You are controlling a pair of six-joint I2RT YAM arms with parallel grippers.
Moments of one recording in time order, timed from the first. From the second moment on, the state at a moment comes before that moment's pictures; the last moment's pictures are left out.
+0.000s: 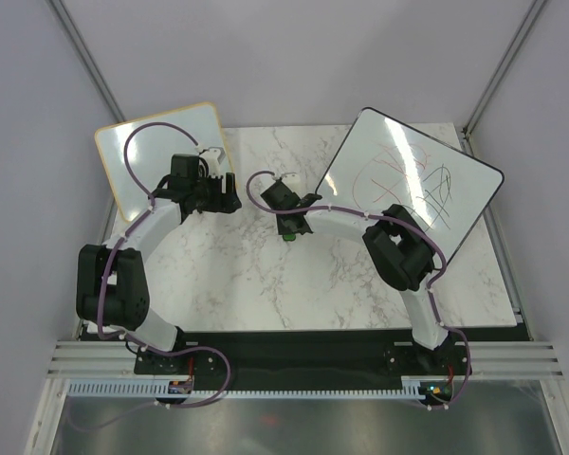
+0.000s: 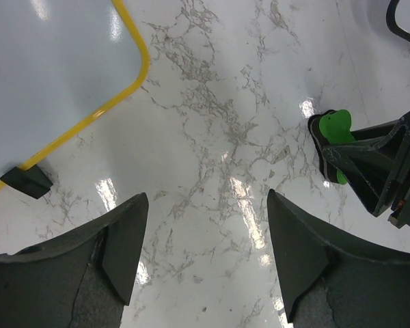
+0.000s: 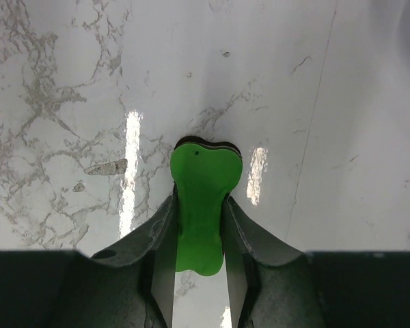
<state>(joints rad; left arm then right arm) -0.15 1.56 1.07 -0.27 0.30 -0.02 0.81 2.13 1.56 -0.44 0.38 0.57</state>
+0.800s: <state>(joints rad) -0.29 2.20 1.82 -0.12 0.86 -0.08 0.48 1.37 1.17 -0.32 0.37 0.19</state>
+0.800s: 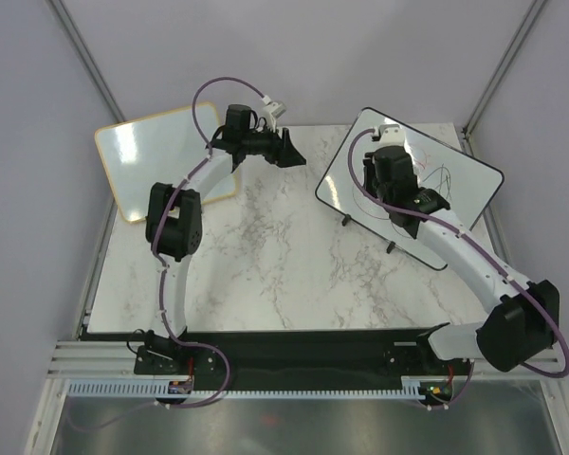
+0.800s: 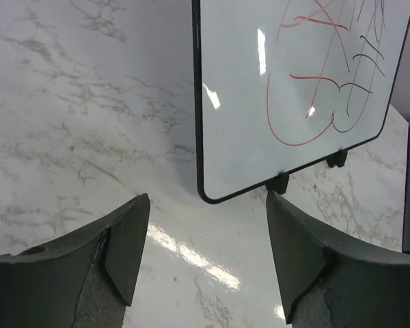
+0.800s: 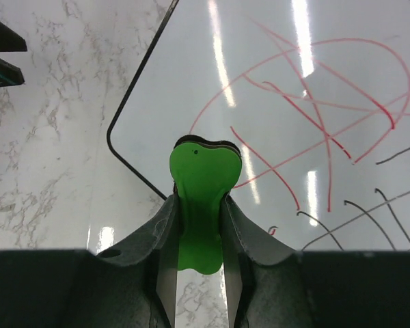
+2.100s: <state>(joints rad) -0.40 2.68 2.20 0.09 1.19 -0.53 0.32 1.56 1.32 -0.25 0.59 -0.03</state>
